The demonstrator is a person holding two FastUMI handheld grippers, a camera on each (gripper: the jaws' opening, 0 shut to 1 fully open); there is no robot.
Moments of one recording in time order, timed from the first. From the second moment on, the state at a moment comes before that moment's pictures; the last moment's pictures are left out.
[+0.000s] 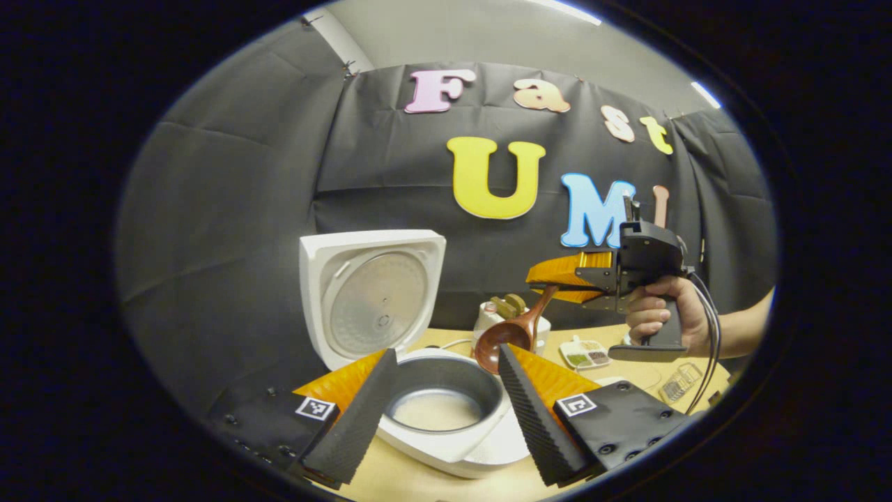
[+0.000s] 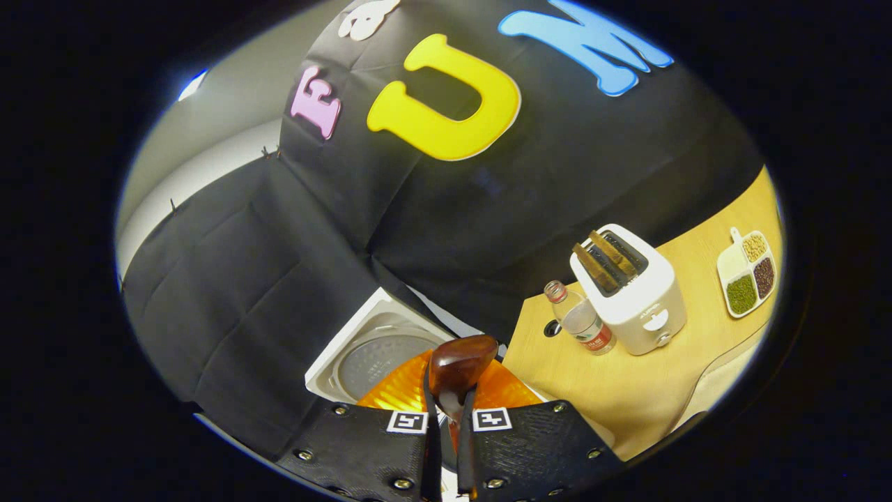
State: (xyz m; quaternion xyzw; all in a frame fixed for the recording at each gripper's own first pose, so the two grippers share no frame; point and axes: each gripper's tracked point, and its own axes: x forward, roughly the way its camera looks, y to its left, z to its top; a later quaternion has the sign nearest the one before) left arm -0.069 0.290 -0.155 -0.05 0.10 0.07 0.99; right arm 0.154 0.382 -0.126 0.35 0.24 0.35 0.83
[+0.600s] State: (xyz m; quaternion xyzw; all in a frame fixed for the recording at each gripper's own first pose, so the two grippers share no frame) left arm -0.041 0.201 -0.127 -0.03 0.09 0.00 1.00; right arm 0.144 0.236 -0.109 0.41 0.21 0.27 0.84
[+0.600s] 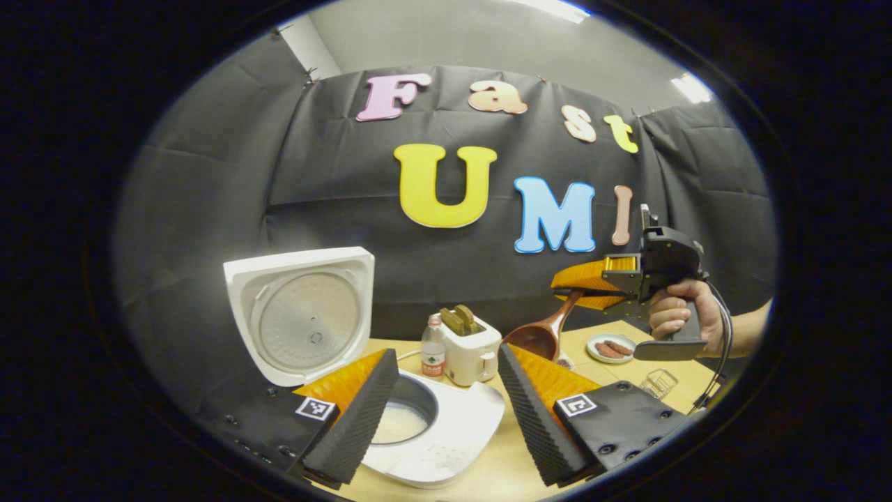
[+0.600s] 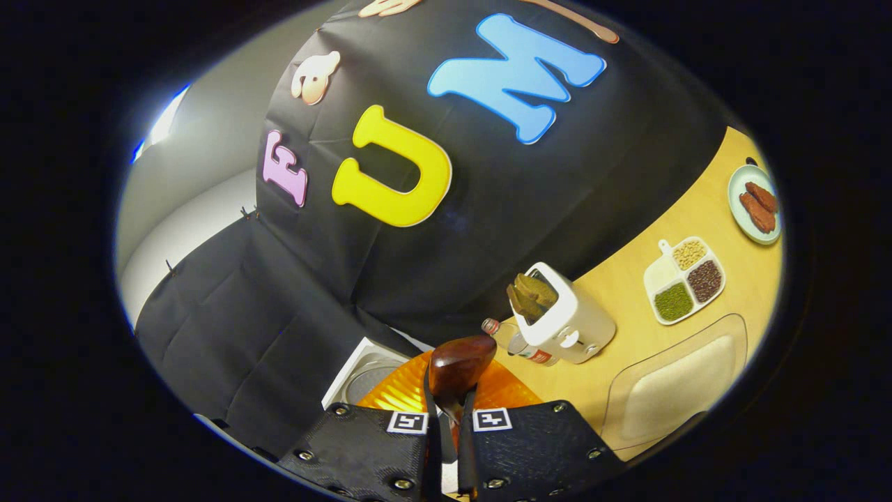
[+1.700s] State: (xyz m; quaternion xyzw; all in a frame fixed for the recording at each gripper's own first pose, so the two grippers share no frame) left arm -0.007 0.084 -0.115 -0.03 0.10 -0.06 0.99; right arm 0.092 0.000 -0.134 0.35 0.18 0.12 0.91
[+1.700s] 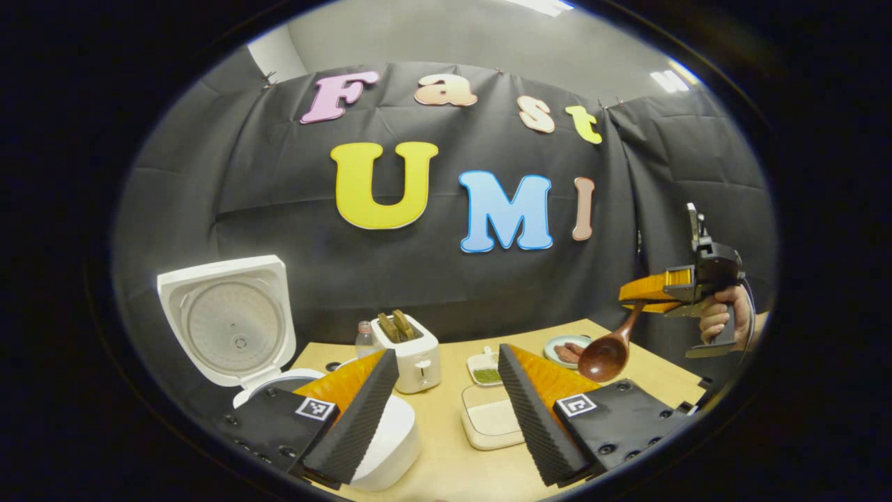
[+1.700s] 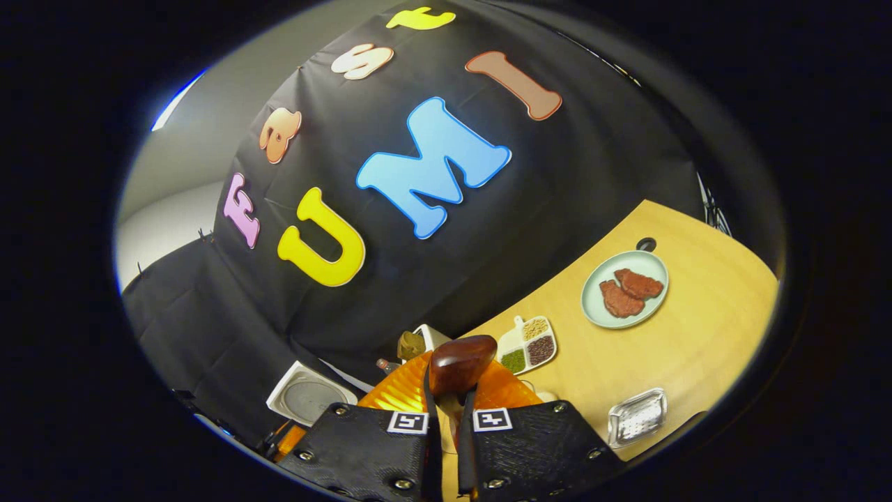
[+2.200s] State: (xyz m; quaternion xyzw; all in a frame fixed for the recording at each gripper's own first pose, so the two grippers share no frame) left arm -0.005 0.078 -0.119 -0.02 0.11 -0.05 0.99; right arm 0.079 -0.096 -0.192 0.27 0.20 -0.01 0.94
